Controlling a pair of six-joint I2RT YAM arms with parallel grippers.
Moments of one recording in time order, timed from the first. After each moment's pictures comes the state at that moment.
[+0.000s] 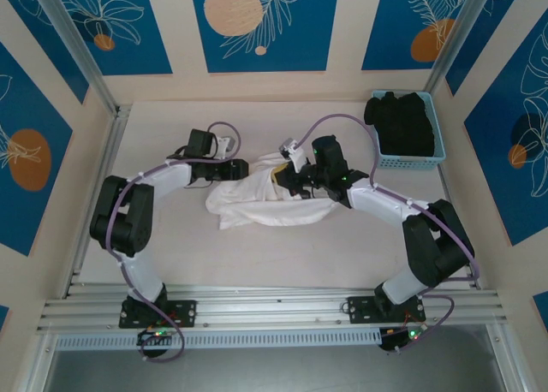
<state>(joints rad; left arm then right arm) -0.31 1.83 1.15 -0.23 0.50 -0.29 0.51 1.53 0.94 0.05 -0.55 -0.04</state>
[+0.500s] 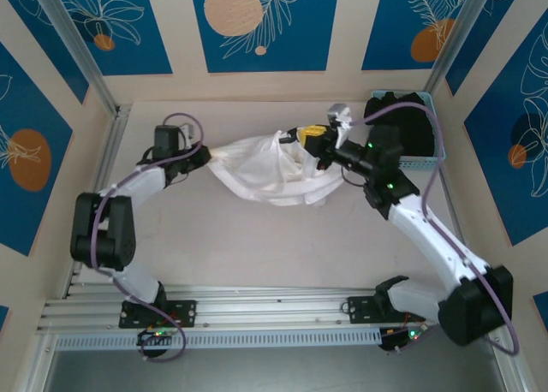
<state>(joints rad) -0.11 1.63 1.00 -0.05 0.35 -0.52 0.39 1.11 0.92 0.23 -0.58 0.16</state>
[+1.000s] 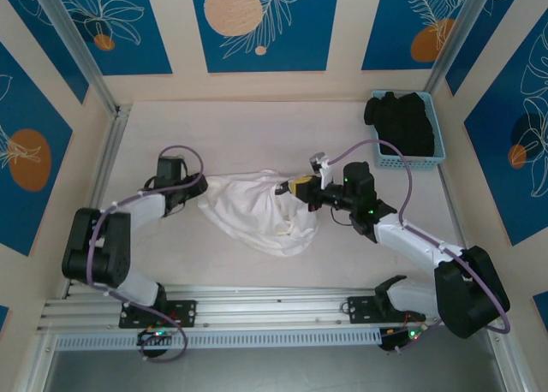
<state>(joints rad) -0.18 1.50 0.71 -0.01 0.08 -0.49 0.46 1.19 0.58 0.29 -0.57 0.24</state>
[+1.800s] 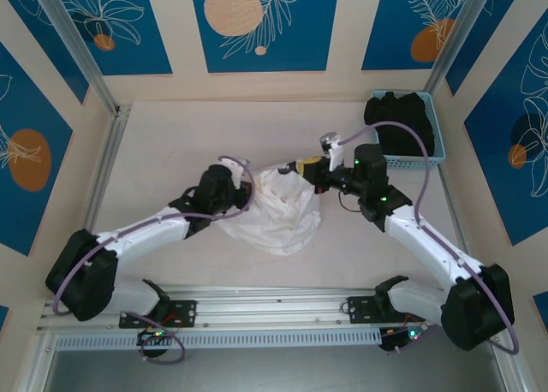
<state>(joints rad) -0.63 1.32 0.74 0.05 0.01 -0.35 0.39 1.10 0.79 0.03 -0.53 0.23</state>
